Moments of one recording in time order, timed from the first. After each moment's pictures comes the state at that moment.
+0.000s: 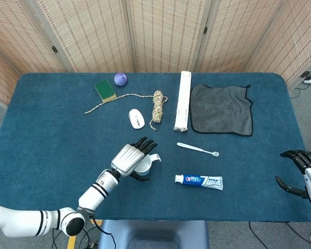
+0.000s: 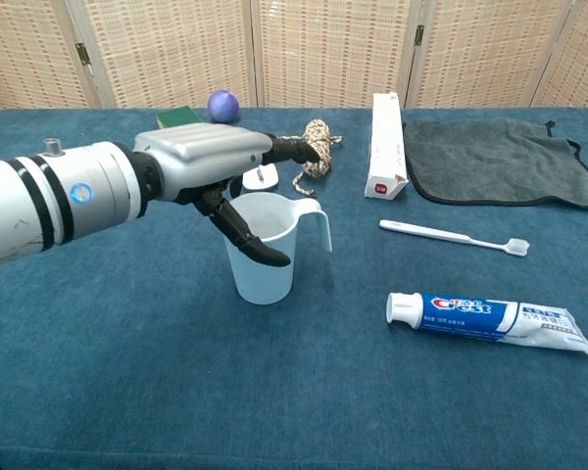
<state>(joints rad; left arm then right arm) -0.90 -1.55 -0.18 -1.71 1.02 0.97 0.63 0.06 -1.01 0.05 -1.54 -1.62 1.60 0.24</state>
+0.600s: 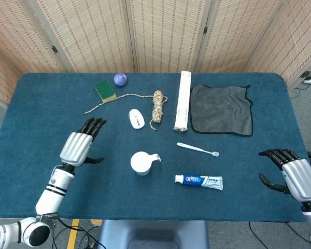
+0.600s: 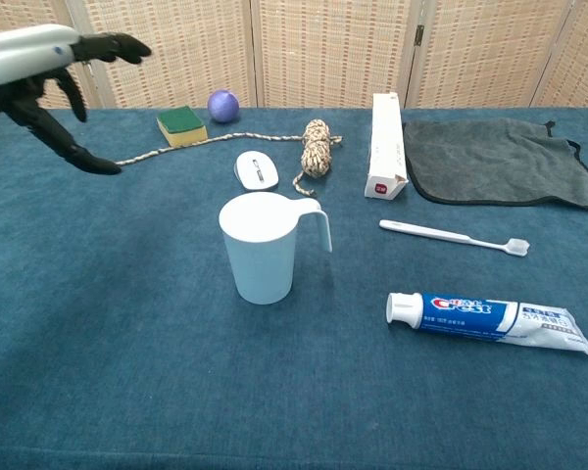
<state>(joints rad) -0.66 -1.27 -0.17 -1.85 1.11 1.24 0.39 0.15 -1.01 0.04 -1.57 -1.71 1.52 0.21</state>
